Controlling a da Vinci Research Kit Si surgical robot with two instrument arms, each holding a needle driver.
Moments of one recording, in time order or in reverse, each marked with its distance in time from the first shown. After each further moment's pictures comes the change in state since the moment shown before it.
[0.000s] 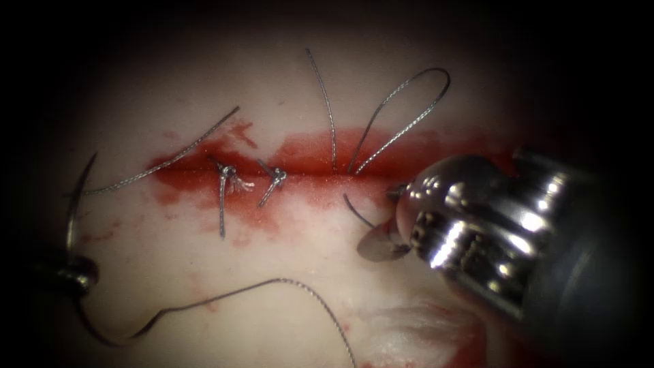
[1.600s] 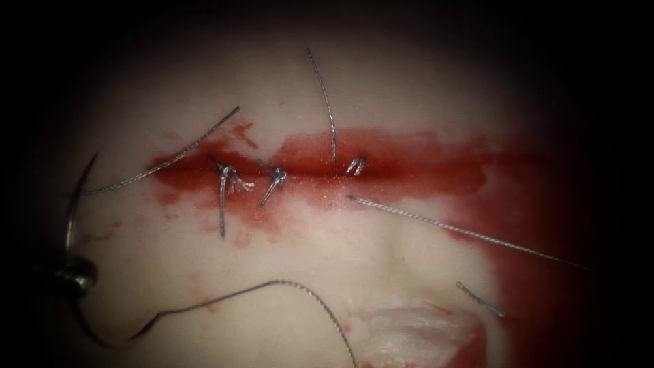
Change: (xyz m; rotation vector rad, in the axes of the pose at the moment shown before) right arm -0.026 0.012 -0.008 0.103 -0.740 0.586; left arm 0.000 0.000 0.000 0.016 0.026 -0.019
